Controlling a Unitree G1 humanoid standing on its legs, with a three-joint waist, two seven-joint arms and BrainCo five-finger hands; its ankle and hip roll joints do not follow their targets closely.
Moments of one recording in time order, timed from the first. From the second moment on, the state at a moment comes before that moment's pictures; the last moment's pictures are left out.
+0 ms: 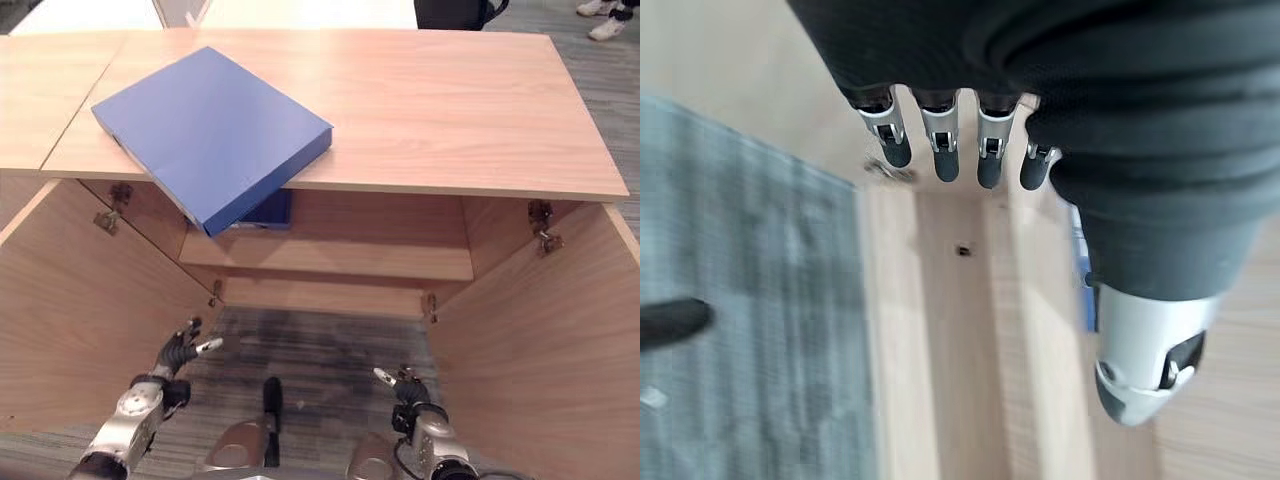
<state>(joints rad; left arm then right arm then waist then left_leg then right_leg) 0.06 0.36 -0.14 0.51 -0.26 -0.05 0.04 -0.06 -0.24 0.08 0.90 0.41 -0.03 -0.02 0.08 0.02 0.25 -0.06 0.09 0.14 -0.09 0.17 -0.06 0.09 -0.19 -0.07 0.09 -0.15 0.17</state>
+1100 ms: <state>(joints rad) 0.07 0.33 -0.16 0.52 -0.26 -0.05 0.03 0.01 -0.25 0.04 0.90 0.45 -0.03 -0.02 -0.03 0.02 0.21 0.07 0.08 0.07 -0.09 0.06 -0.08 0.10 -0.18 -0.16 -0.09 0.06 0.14</state>
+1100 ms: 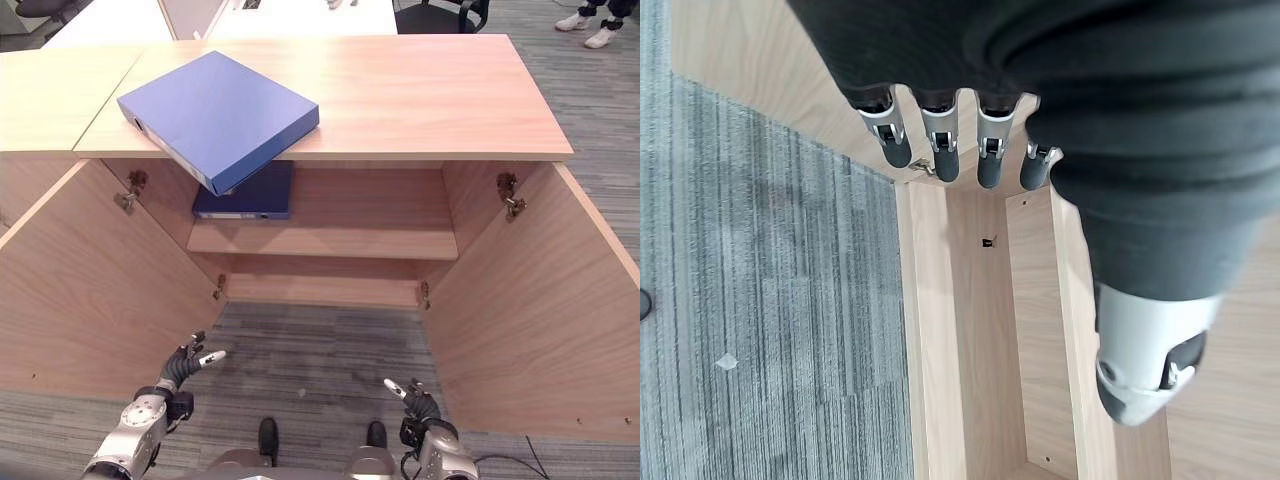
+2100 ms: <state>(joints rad) 0.05 0.61 0.10 0.10 0.59 -0.07 0.56 0.11 -0.23 0.06 0.87 0.45 -0.10 -0.04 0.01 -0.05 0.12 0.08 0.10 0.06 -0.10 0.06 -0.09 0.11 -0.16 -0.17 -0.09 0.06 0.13</state>
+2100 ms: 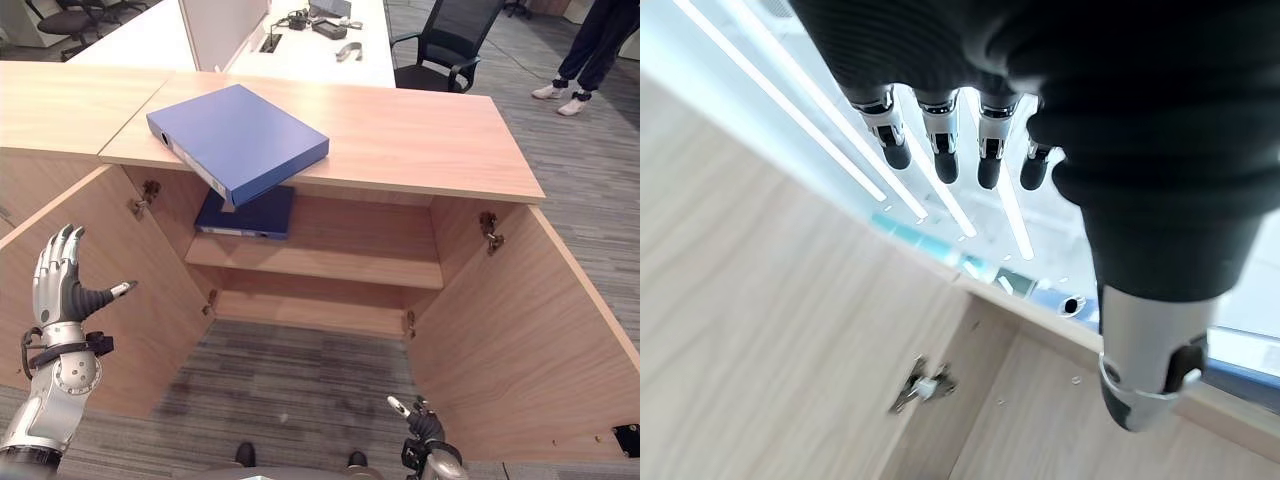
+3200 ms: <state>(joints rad) -0.49 0.96 -0.40 0.39 0.79 -0.02 0.53 0.11 -0.24 0.11 0.93 0.61 -0.13 -0.02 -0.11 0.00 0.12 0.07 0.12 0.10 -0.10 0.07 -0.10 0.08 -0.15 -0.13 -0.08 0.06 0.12</state>
